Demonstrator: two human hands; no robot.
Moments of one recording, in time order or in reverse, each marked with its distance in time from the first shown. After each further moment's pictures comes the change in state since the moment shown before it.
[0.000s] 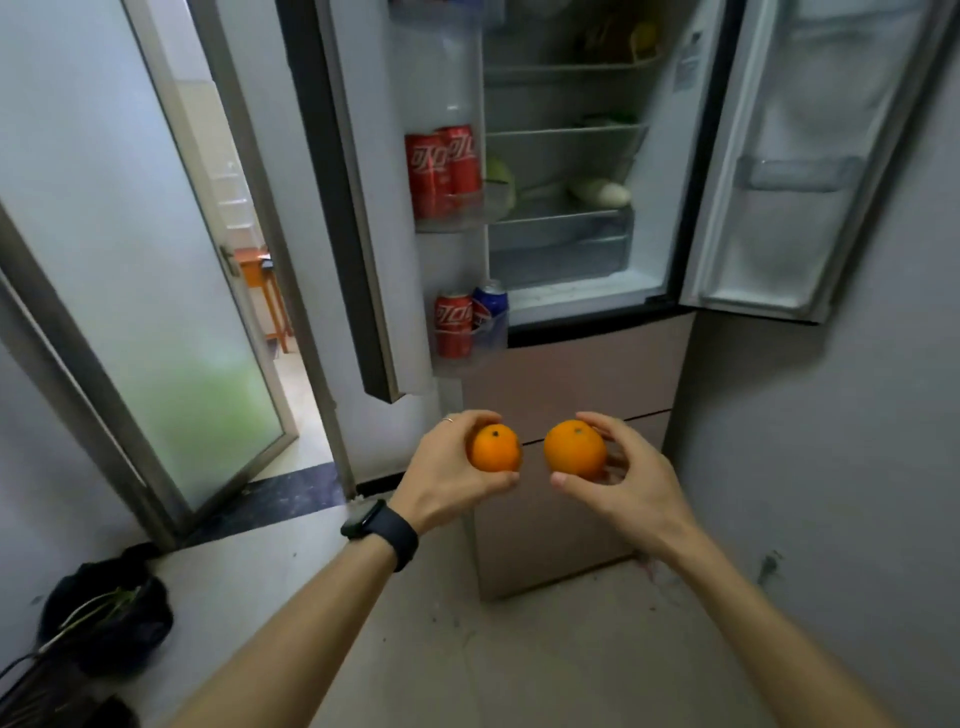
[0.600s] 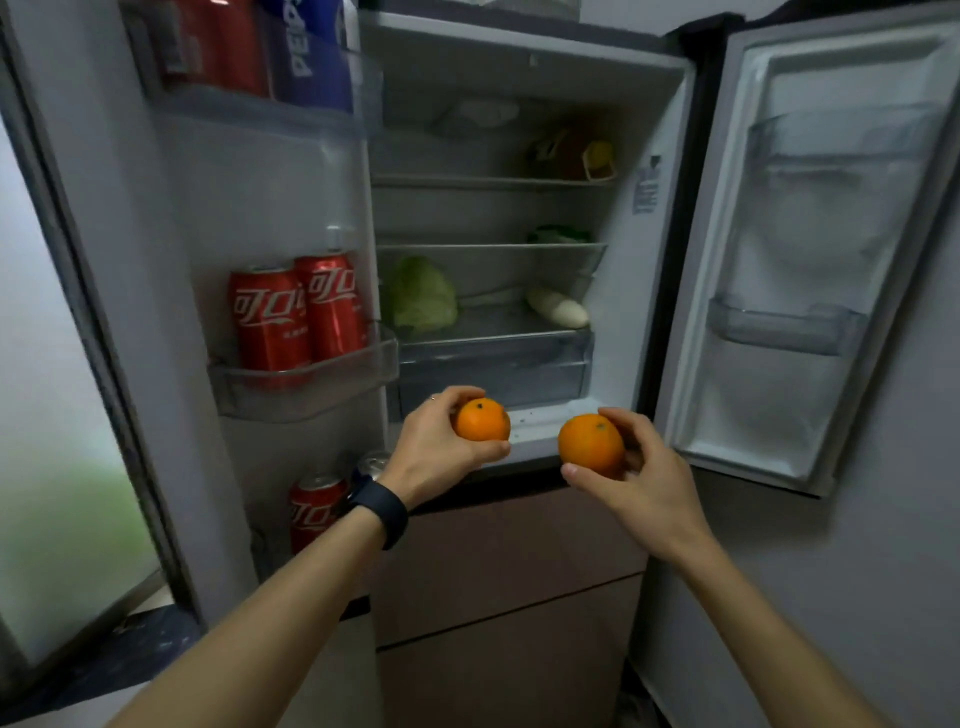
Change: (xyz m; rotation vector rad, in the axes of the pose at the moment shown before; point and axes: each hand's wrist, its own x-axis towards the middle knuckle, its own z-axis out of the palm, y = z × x) left_hand 0.354 0.056 0.027 -0.120 0.207 0.058; right_hand 0.303 0.066 -0.141 -0.041 0.200 -0.082
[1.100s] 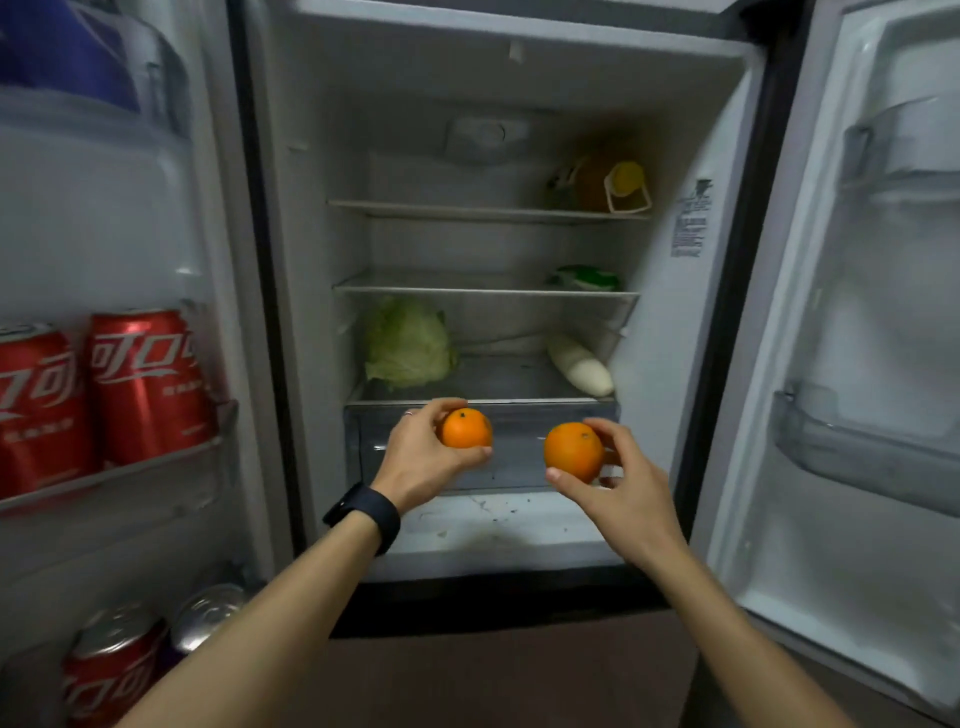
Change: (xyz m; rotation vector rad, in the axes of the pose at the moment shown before) left_hand 0.198 -0.037 0.091 0.076 0.215 -0.134; right_hand 0.229 0.111 -0.008 0.046 -0.105 -0.072
